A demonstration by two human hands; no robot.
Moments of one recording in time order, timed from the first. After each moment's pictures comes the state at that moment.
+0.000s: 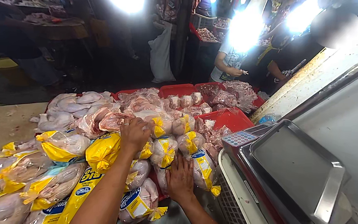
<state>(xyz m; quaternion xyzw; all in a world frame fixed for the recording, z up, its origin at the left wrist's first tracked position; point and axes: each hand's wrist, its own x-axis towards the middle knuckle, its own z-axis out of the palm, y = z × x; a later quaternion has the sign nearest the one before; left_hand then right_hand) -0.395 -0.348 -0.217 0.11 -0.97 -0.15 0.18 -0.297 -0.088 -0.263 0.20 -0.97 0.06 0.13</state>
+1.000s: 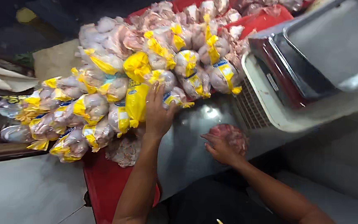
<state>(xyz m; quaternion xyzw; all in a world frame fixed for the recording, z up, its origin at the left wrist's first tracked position) -0.112 -0.238 -0.149 0.06 -0.95 -0.27 0.12 -0.066 0.053 -0.212 0.25 -0.86 0.39 -0.22</state>
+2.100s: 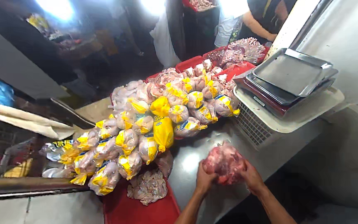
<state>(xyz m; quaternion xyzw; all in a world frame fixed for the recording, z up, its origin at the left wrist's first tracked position) 0.047 -0.160 -0.280 0.17 -0.70 -0.69 -0.06 0.018 0.063 -0.258 -0.13 -0.73 0.66 -0.10</state>
